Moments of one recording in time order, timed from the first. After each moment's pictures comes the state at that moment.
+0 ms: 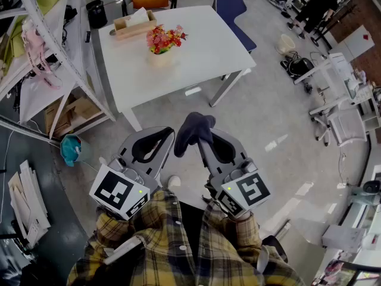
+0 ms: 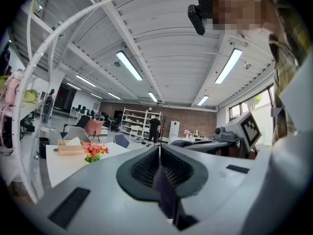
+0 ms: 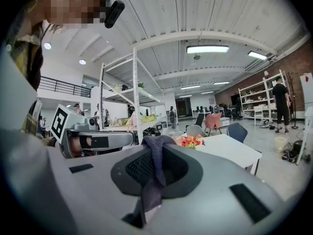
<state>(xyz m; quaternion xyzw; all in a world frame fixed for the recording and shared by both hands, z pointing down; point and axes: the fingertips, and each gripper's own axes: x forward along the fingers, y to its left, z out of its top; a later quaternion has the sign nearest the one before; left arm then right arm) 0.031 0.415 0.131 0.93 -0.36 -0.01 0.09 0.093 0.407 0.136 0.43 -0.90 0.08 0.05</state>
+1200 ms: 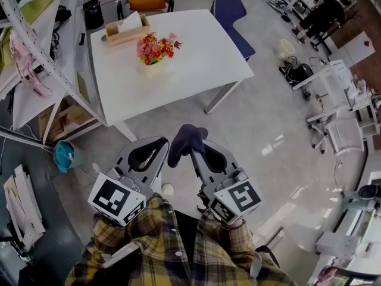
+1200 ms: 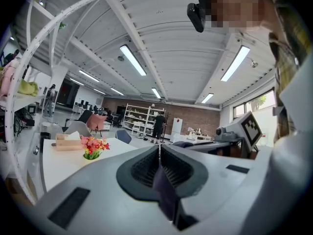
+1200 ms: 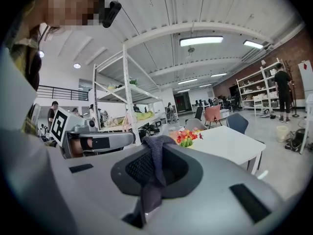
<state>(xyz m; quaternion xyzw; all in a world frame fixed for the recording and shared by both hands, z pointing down) 0.051 0.360 0.160 0.93 -0.36 0.01 0.11 0.112 0.354 0.169 0.43 -0.90 0.12 0.04</state>
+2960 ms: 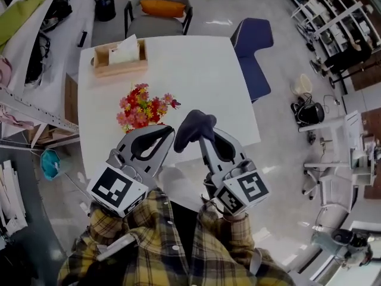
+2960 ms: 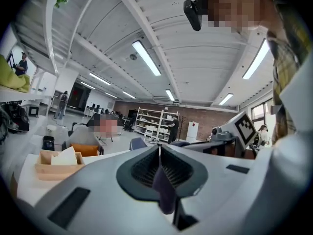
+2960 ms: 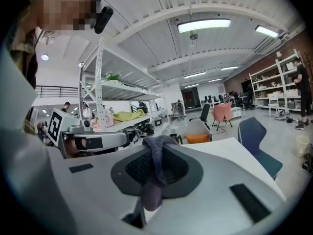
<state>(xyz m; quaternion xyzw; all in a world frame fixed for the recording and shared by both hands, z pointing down) 0.073 0.028 0.155 0.90 -0.43 -0.01 0.11 0.140 0.002 0.166 0.37 -0.92 0.12 0.07</state>
